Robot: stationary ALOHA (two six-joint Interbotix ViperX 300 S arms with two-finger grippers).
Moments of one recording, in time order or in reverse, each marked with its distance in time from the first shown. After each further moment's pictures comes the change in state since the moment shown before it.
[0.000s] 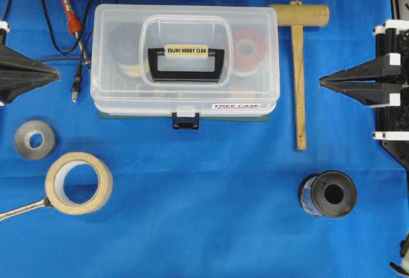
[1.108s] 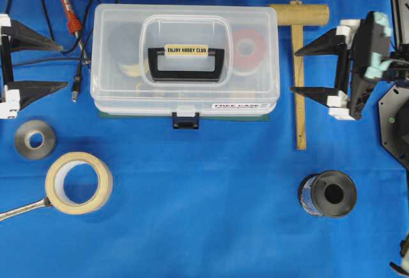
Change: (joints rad) left arm 0.235 0.057 0.103 -0.032 0.353 0.014; right arm -0.225 0.331 -0.018 0.021 0.310 0.051
